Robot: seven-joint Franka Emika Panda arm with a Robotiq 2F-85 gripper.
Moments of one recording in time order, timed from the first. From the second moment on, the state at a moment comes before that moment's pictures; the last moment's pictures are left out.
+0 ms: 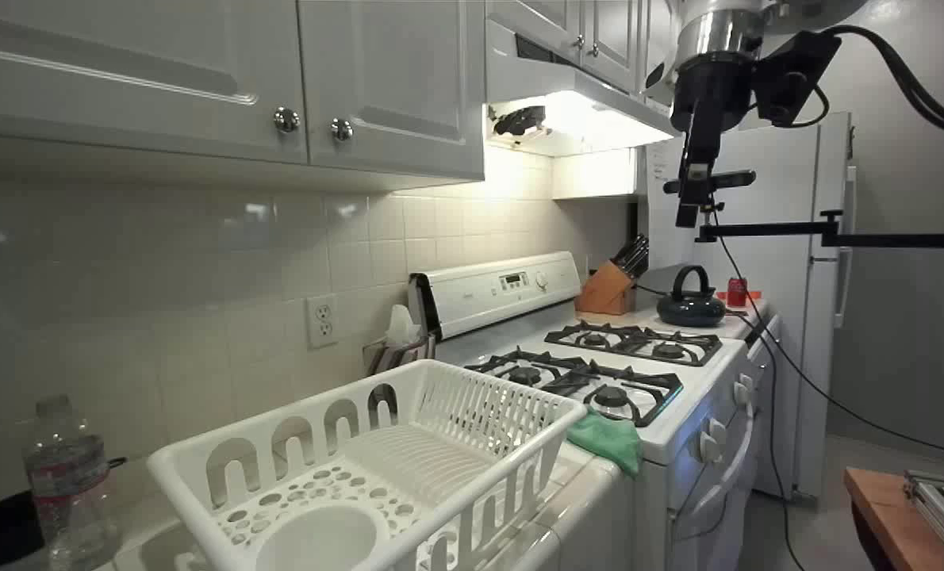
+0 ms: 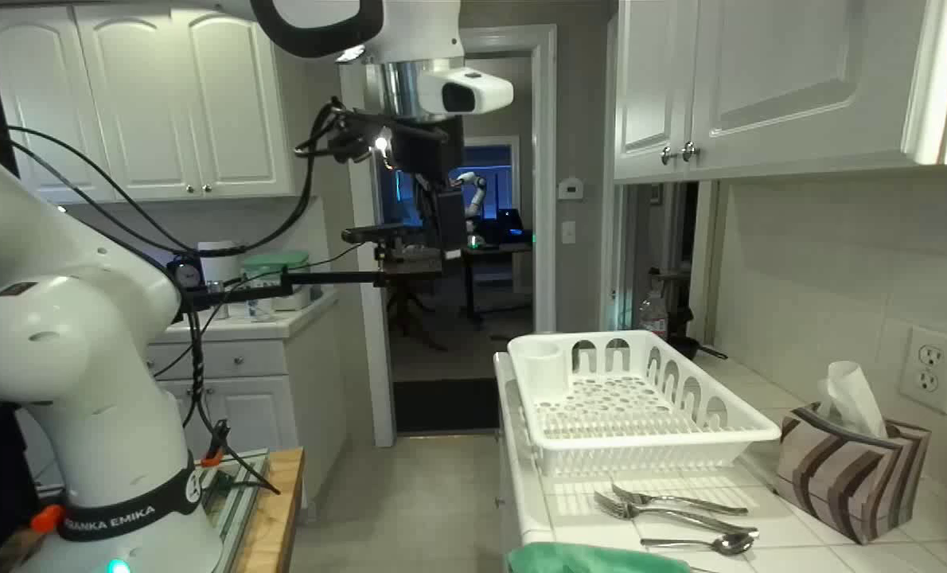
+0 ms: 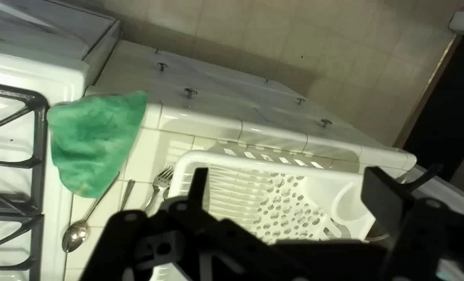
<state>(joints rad) 0.03 -0.65 -0.20 -2.45 0.15 1.89 -0.21</state>
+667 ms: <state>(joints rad) -0.03 -0.61 -0.16 -2.48 0.14 2.03 -0.11</state>
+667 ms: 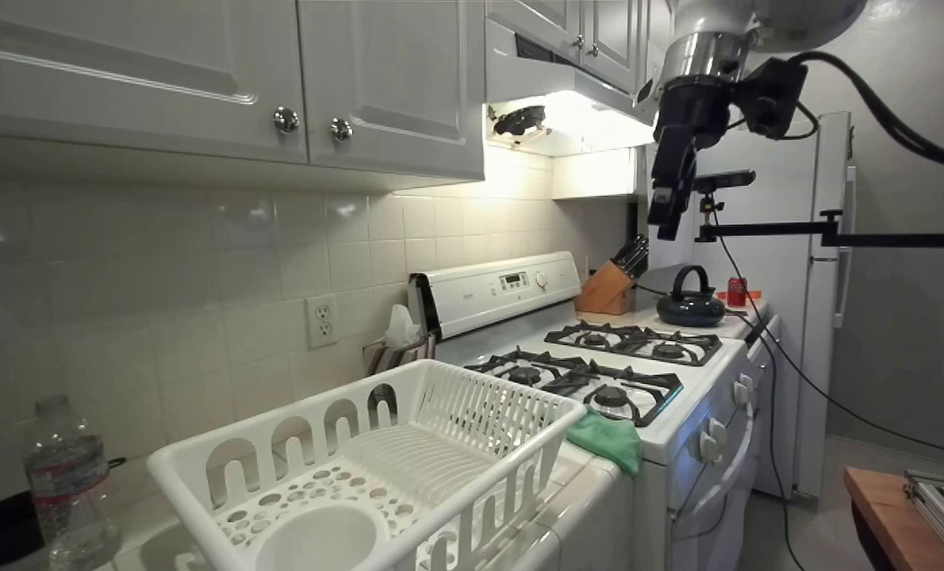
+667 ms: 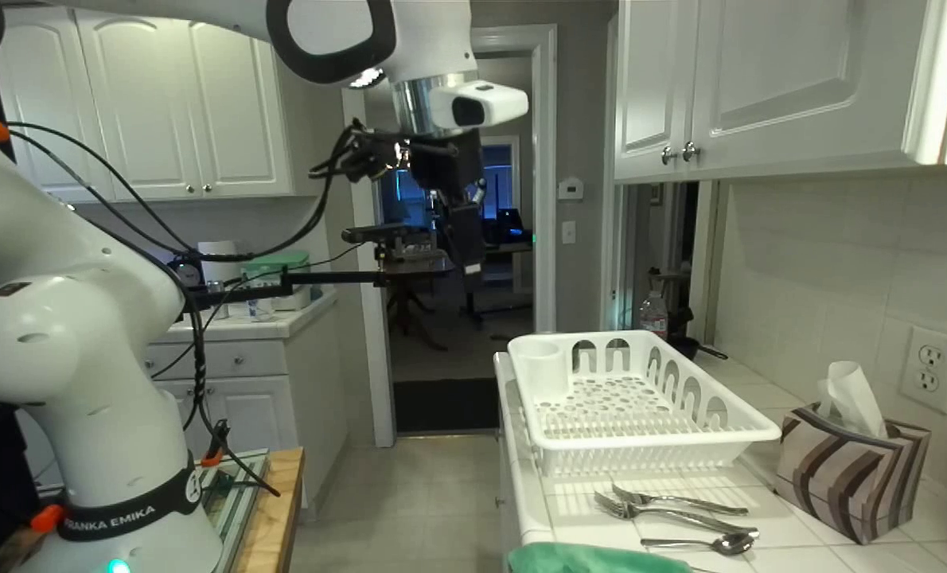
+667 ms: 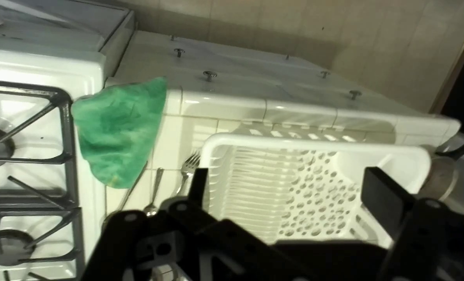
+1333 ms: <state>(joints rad) -0.07 -0.35 -0.12 -2.58 0.12 2.42 -0.05</state>
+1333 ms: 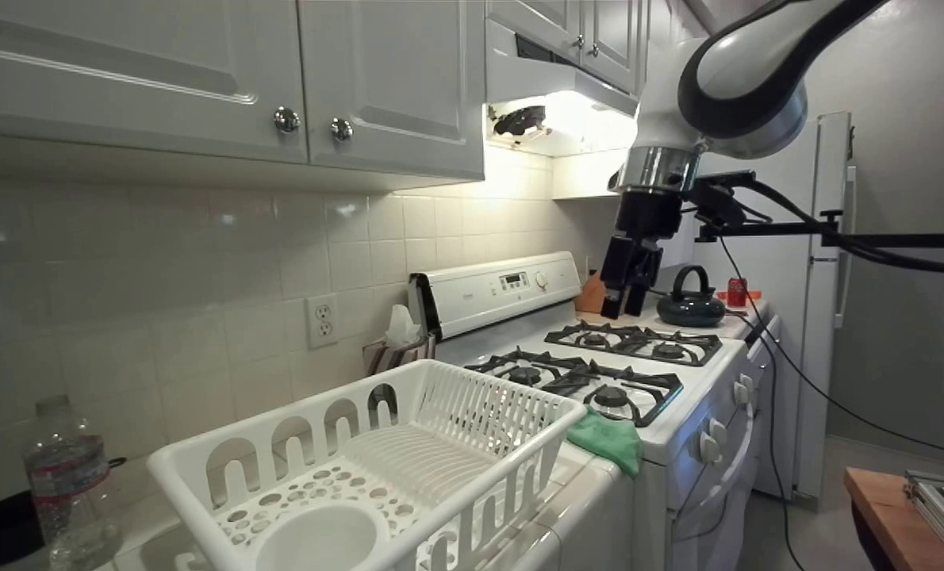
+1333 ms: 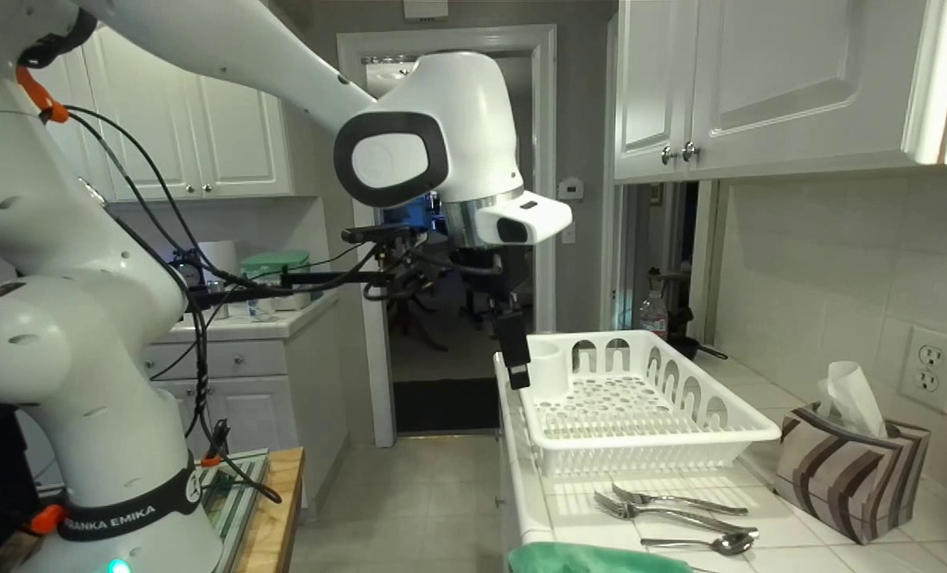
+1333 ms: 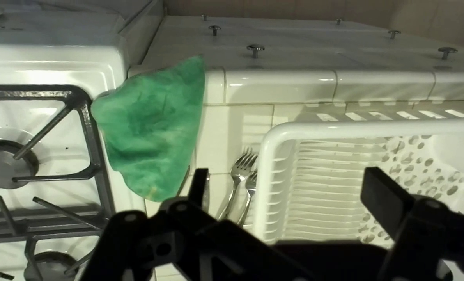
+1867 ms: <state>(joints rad) -0.09 -0.25 -0.15 -2.64 0.09 2.48 -0.14</state>
